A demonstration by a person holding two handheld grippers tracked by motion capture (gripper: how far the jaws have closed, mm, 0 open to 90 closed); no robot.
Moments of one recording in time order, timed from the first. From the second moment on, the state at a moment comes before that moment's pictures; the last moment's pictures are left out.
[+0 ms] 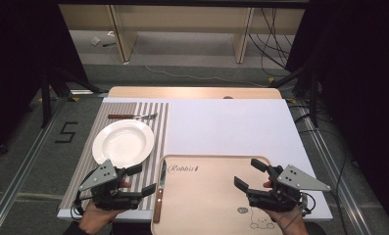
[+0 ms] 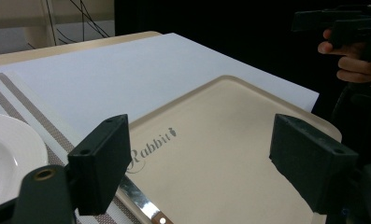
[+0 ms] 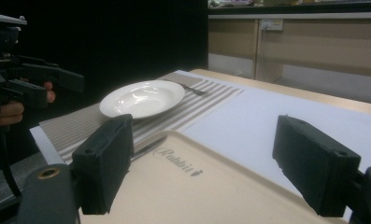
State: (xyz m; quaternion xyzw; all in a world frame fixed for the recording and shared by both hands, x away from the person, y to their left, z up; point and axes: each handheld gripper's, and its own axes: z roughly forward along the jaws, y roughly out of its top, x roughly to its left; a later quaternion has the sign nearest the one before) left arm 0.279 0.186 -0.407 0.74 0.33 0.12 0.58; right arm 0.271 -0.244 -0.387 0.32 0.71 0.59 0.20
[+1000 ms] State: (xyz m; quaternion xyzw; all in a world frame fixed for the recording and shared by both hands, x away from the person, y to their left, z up) left arm 0.281 0.188 -0.408 0.74 0.33 0.12 0.57; right arm 0.270 -0.247 -0.386 0.32 0.71 0.59 0.20
